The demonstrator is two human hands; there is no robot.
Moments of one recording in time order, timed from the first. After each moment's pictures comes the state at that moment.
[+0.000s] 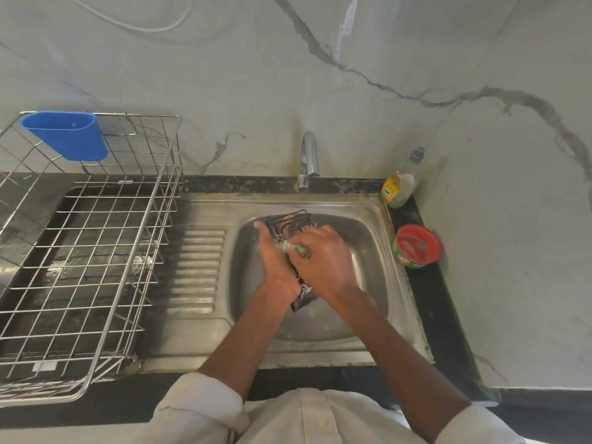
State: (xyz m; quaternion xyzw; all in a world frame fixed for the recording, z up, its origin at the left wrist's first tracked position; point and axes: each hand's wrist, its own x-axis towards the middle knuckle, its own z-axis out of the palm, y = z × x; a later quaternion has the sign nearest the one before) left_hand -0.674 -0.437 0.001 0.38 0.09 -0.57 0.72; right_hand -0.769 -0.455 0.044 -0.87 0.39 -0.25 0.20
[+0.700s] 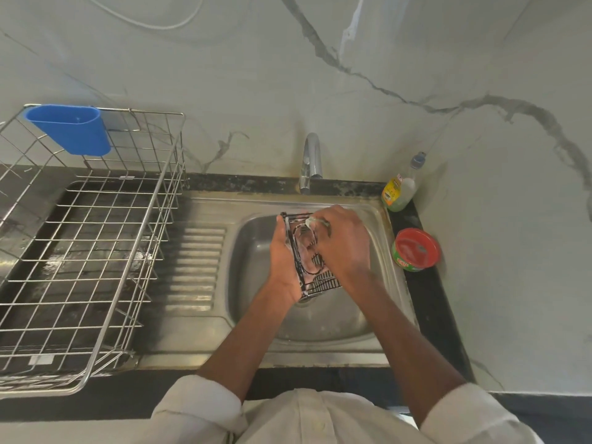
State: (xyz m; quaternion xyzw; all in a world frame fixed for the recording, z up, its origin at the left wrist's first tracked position) left_hand -0.679 -0.433 -0.004 0.37 0.00 -0.64 0.67; right_hand -0.775 -0.486 0.062 -0.81 0.50 -0.24 0.19
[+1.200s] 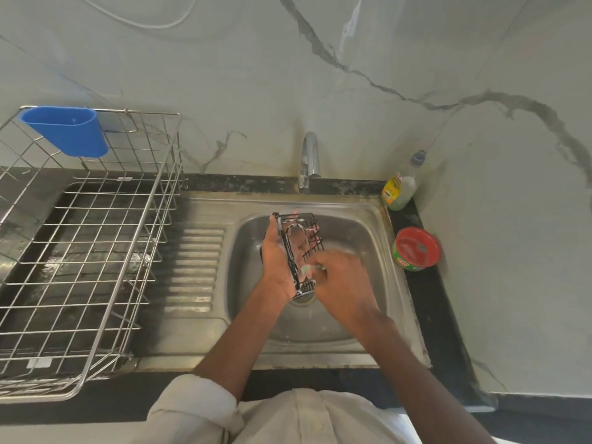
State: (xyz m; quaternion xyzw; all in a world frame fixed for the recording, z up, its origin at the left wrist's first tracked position) left_hand -0.670 -0.438 -0.009 0.41 0.00 -0.60 0.69; right_hand -0.805 -0.439 0.054 -0.84 0.46 -0.12 0.26
